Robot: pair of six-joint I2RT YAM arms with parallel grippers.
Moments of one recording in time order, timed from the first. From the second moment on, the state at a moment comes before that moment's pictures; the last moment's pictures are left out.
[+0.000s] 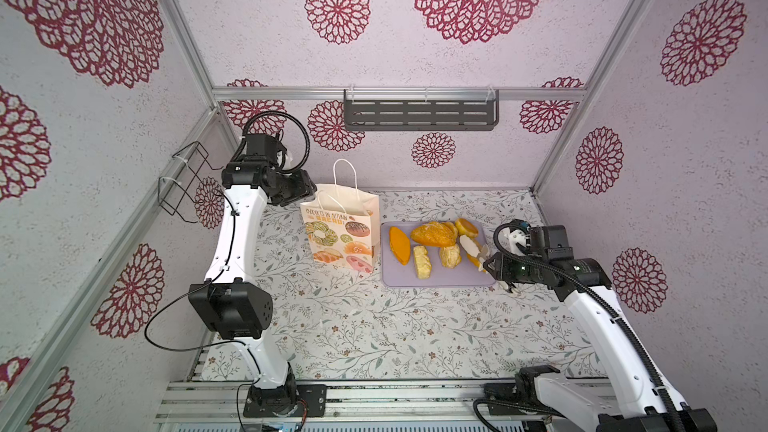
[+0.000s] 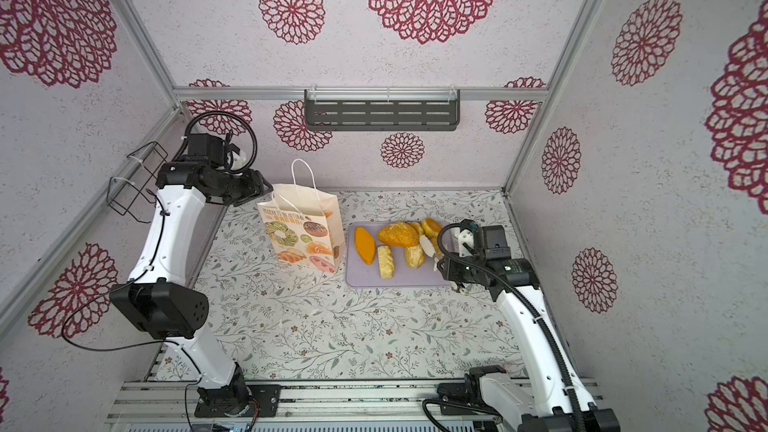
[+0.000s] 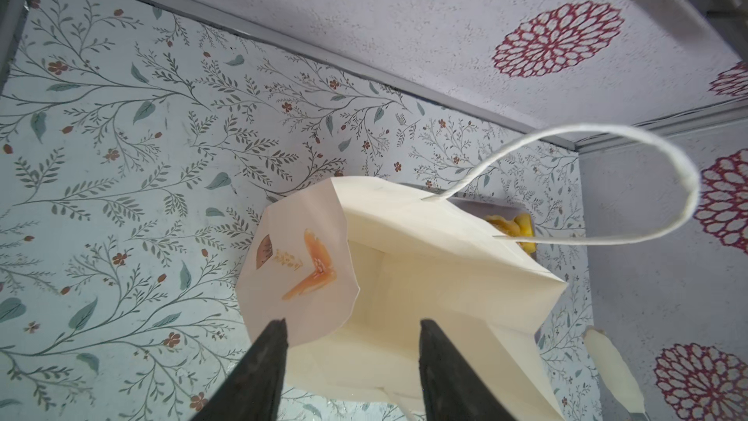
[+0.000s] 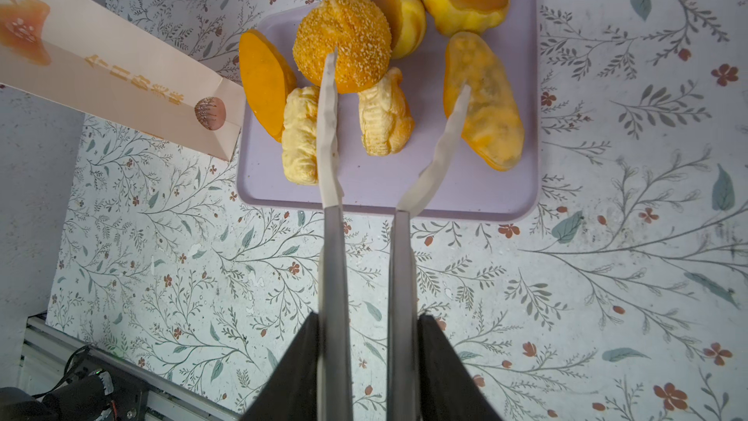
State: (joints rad) left arm 0.02 1.84 2.09 -1.17 0.30 -0.28; right arm 0.15 1.04 1.06 -0.93 -0.28 0.24
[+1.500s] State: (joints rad) left arm -0.04 1.90 2.10 -1.23 0.08 -0.28; right arm 0.19 1.01 0.91 -0.90 -0.31 0.29
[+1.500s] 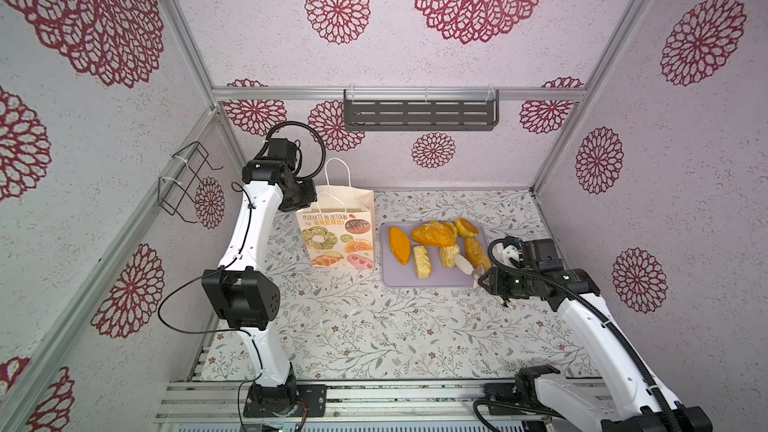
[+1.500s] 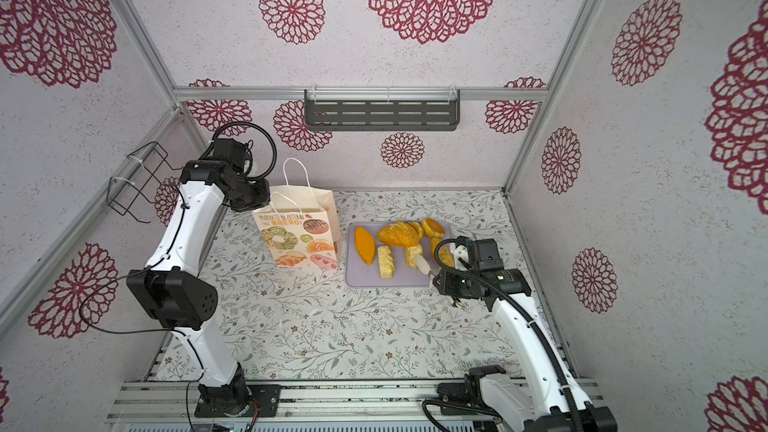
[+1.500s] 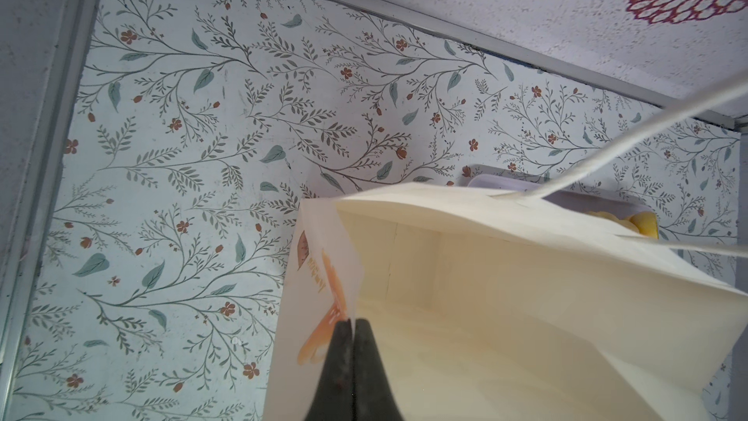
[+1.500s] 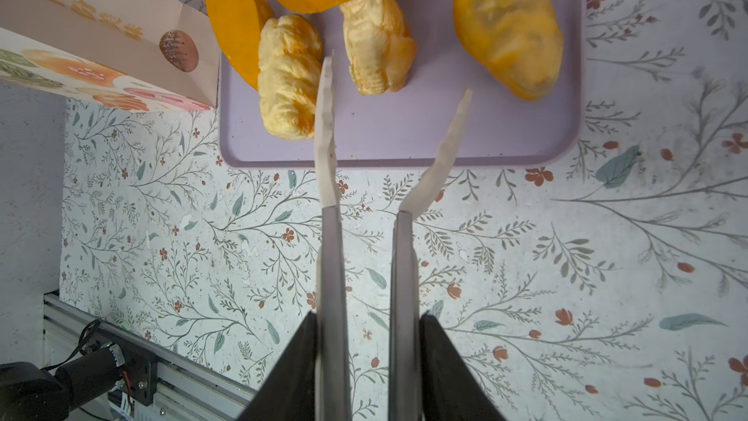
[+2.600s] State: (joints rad) left arm -0.02 1.84 2.01 -1.19 0.12 -0.29; right arm 0.28 1.28 0.99 -0.77 -0.22 0.28
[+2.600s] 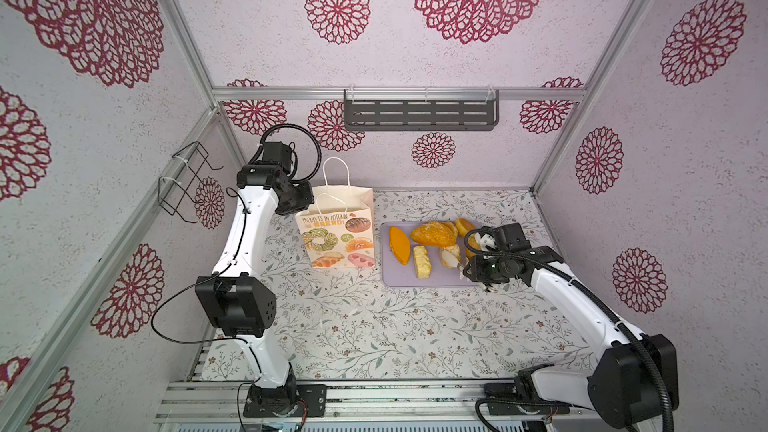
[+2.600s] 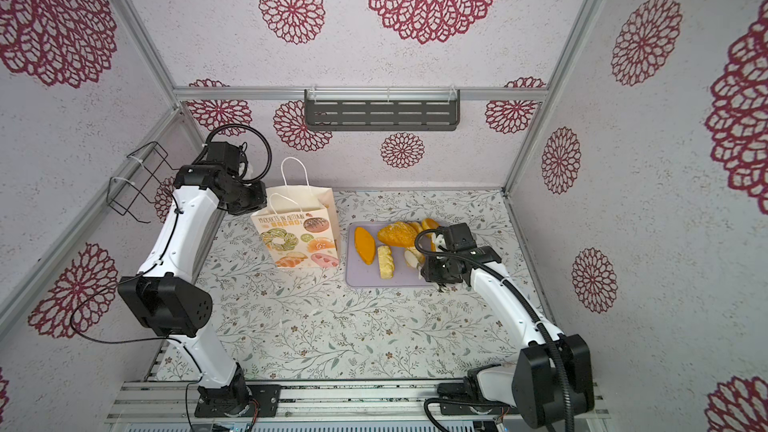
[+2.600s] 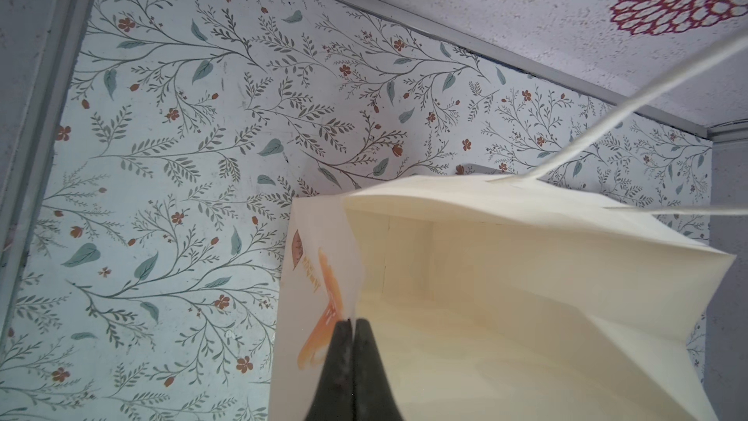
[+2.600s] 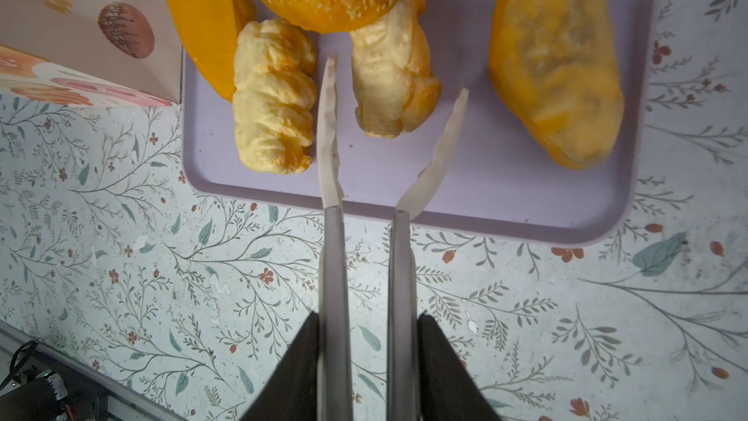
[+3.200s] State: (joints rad) left arm -0.02 1.82 2.00 -1.17 0.12 -0.30; right arm 0.28 1.29 0.99 -0.75 -0.18 0.26
